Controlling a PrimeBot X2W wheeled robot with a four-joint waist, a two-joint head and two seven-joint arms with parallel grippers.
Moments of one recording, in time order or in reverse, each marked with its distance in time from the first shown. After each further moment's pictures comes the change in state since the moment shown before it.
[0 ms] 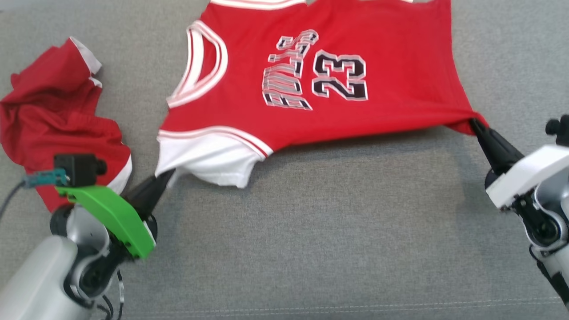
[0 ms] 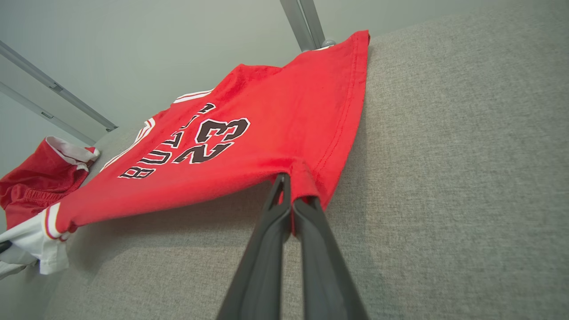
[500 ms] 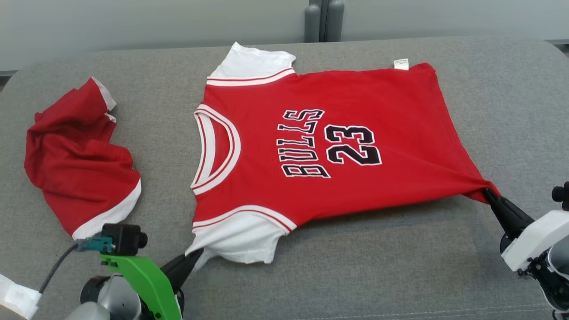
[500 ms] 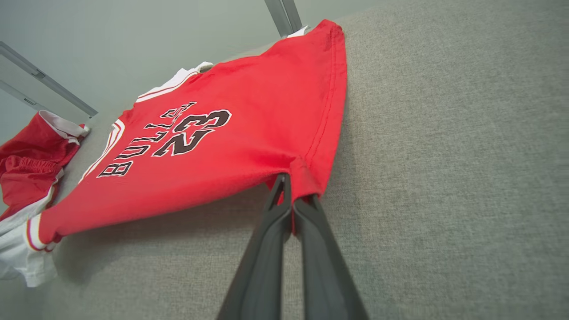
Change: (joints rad) left arm 0.225 0.016 -0.093 -0.099 0.021 0.094 0.025; right arm 0.235 -0.074 0.018 0.009 0.037 0.008 -0.052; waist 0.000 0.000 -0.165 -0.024
